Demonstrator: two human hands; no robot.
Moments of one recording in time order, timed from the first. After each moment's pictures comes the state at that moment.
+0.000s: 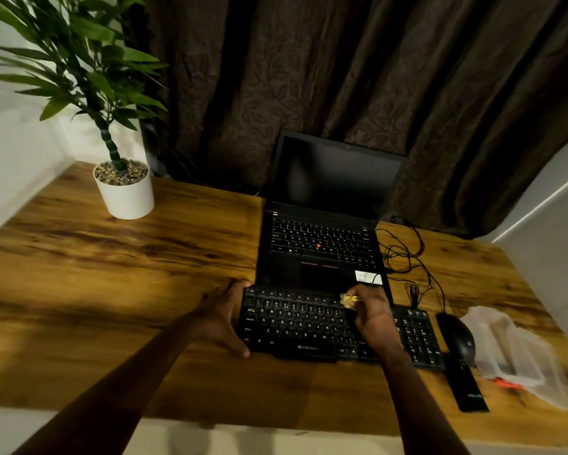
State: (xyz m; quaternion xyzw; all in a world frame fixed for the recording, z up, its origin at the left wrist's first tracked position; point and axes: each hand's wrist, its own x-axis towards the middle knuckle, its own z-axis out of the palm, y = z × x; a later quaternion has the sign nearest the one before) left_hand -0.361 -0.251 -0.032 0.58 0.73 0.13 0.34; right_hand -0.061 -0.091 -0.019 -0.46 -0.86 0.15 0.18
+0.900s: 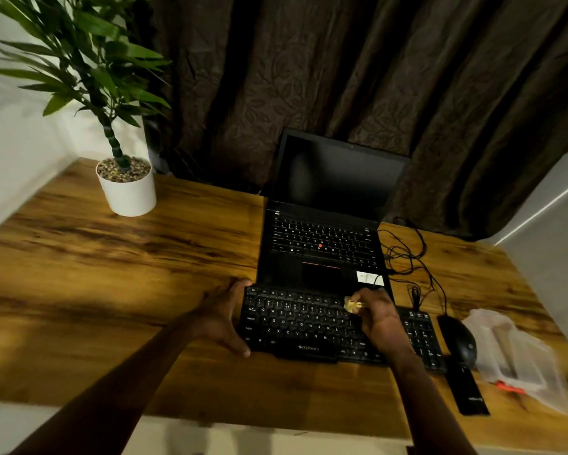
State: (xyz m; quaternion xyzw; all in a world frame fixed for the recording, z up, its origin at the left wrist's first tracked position) left_hand -0.363 -0.248 -0.049 0.57 0.74 0.12 0.33; right_hand -0.044 -0.084 -0.020 -0.48 -0.86 0.16 0.12
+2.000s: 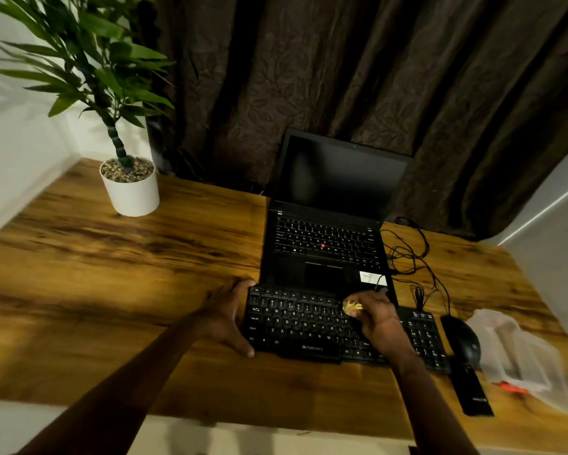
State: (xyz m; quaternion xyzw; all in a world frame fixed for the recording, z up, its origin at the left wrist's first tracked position) left_hand -0.359 -0.250 -0.039 0.58 0.73 0.13 0.33; right_hand -0.045 -0.082 -0.030 -0.40 -0.88 0.18 0.17
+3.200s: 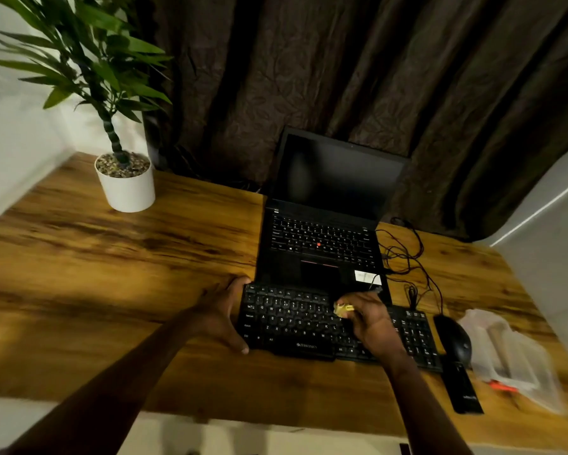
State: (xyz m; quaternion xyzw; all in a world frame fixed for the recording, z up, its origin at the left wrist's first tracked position) left_hand -0.363 -0.248 -0.045 0.58 0.72 0.16 0.36; right_hand -0.044 -0.087 -0.029 -0.36 -0.90 0.16 0.17
